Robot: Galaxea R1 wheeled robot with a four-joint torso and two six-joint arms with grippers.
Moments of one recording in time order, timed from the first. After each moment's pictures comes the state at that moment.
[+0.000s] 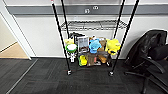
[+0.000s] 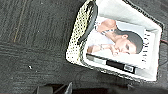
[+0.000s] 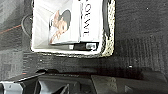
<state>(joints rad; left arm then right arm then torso) 1.15 2.75 -2.31 -0.06 -0.01 -0.16 -1.28 2.71 -2.21 0.03 0.11 0.04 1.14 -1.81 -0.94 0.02</state>
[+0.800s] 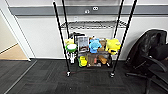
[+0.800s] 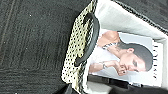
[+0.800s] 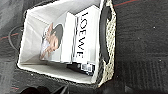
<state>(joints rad) 1.09 2.77 -2.32 -0.06 0.05 -0.16 -1.23 2.72 -2.23 0.03 0.10 0.05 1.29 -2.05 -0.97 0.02</state>
